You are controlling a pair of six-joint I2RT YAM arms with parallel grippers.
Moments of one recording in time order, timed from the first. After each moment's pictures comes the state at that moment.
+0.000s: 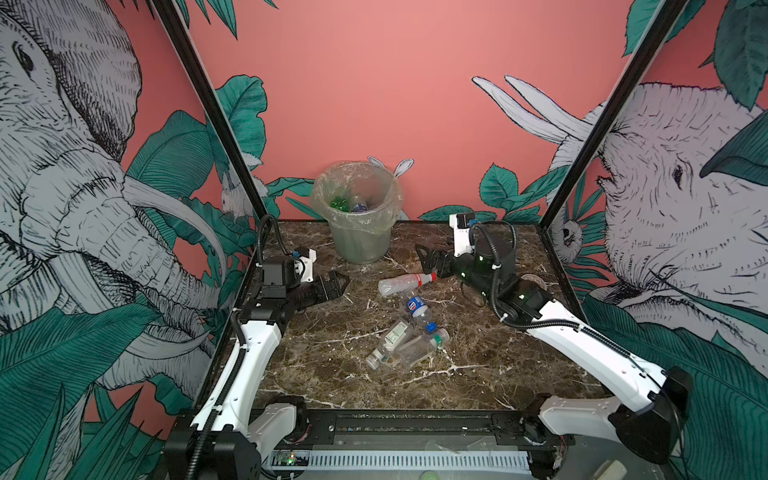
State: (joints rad) left arm -0.07 1.04 0.88 -0.53 0.53 -0.41; right arm 0.73 1.24 1.15 -0.13 0.12 0.30
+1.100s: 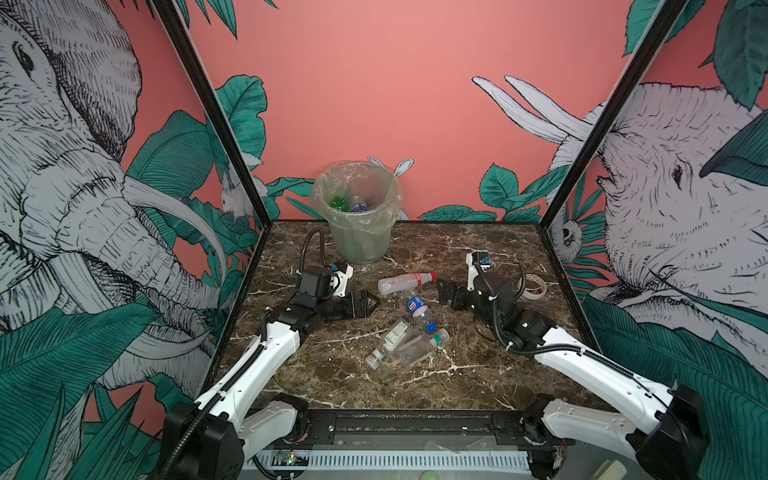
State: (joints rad) left arm -0.38 1.08 0.78 -0.44 0.50 -0.47; right arm 0.73 1.10 0.83 -0.22 0.30 0.50
